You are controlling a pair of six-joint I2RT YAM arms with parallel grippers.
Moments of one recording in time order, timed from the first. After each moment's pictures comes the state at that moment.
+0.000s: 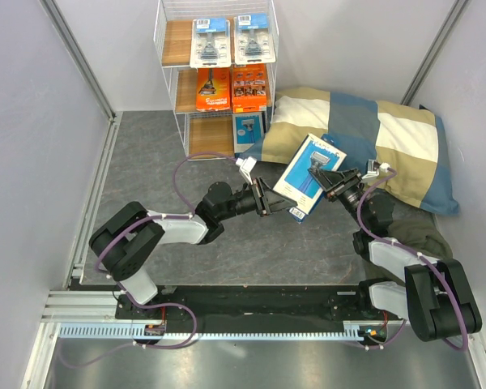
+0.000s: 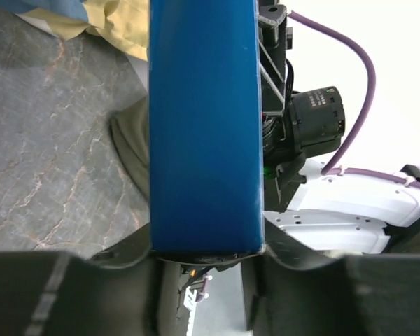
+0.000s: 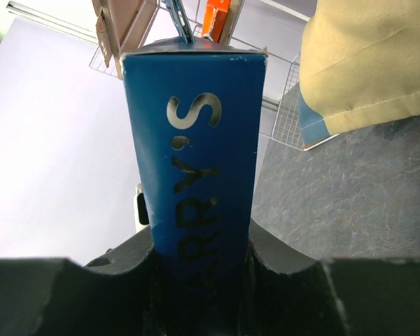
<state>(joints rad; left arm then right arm) -0.81 1.66 0.70 1.06 0.45 -1.14 0.15 1.17 0.27 1.12 -0.42 1.34</state>
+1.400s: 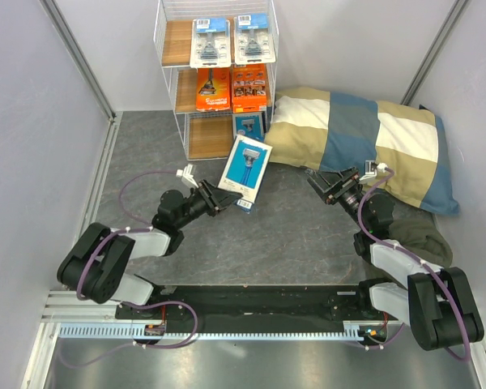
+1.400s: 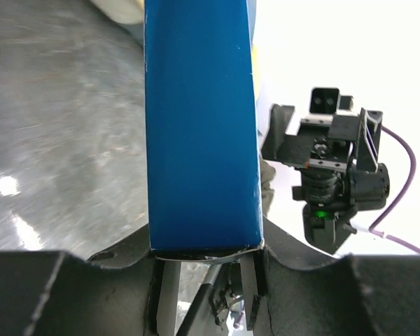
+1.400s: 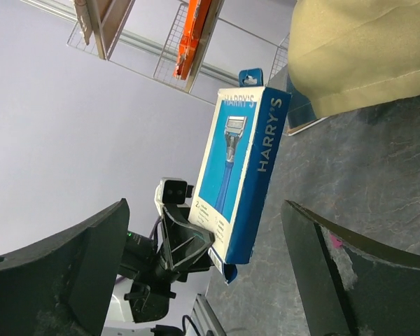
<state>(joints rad) -0.46 1.45 0.37 1.04 0.45 -1.15 0.15 1.11 0.27 1.01 -0.45 1.27</state>
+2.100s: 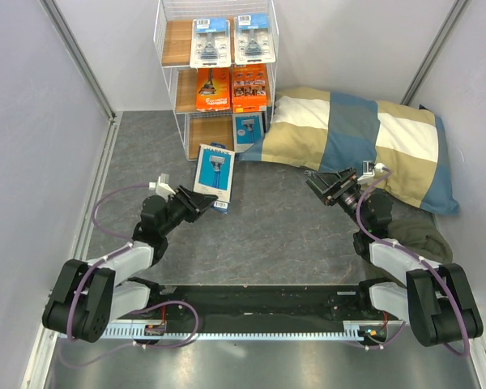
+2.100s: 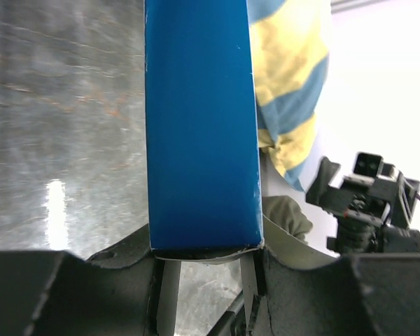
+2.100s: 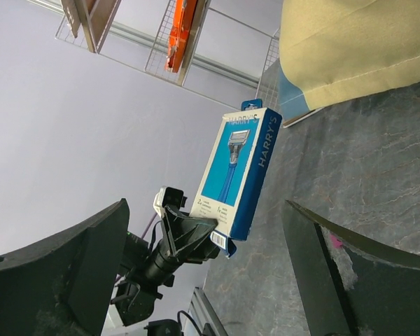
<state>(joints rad) -0.27 1.15 0.23 0.72 0.36 -1.12 0.15 1.14 0.27 1.01 -0.46 1.26</state>
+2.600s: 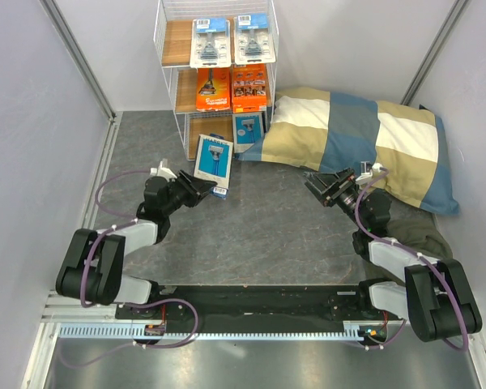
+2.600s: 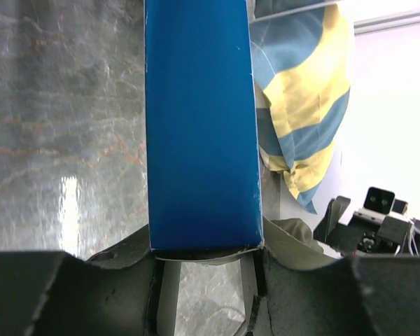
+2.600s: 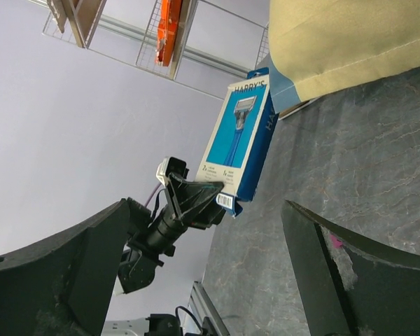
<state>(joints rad) -0.20 1.36 0.41 0.67 0.40 -1.08 0.15 1.17 0.27 1.01 -0.48 1.26</state>
